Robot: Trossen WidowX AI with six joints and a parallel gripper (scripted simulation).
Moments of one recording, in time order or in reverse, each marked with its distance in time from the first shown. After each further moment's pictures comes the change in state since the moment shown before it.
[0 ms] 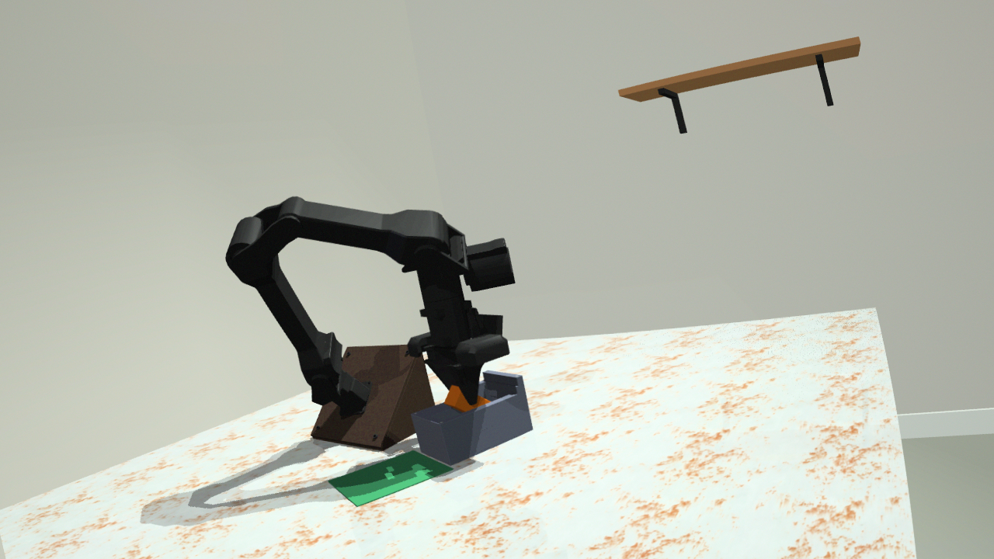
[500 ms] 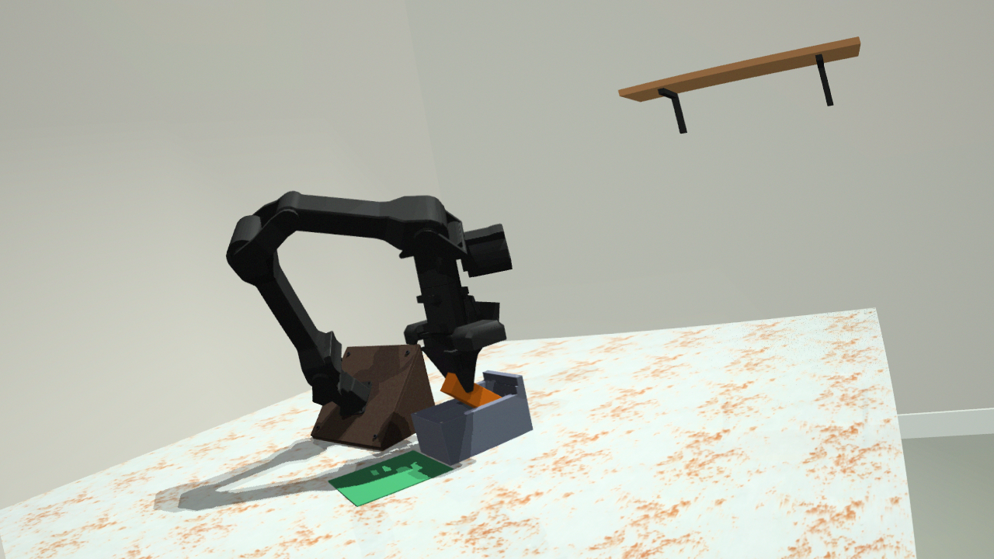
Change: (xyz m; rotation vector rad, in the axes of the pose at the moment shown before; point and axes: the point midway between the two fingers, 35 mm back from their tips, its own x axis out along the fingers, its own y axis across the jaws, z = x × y) arm -0.020 0.001 -0.001 -0.005 0.006 -0.002
